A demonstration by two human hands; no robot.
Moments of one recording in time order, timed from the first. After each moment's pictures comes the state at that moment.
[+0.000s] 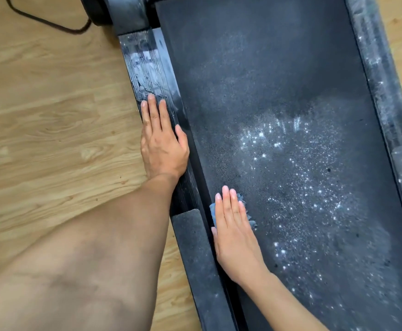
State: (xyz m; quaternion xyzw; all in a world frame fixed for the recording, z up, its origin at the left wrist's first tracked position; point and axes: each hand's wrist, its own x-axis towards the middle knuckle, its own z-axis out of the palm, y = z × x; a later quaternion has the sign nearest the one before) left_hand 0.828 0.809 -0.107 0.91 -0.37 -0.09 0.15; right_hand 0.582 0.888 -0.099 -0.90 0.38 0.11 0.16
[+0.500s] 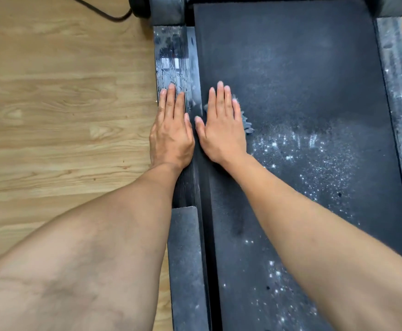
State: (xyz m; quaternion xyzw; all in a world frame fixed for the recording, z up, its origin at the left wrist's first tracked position) left_hand 0.835 0.811 -0.122 0.90 -0.38 -0.05 0.21; right_hand 0.744 0.714 -0.113 -0.92 0.36 0.04 0.15
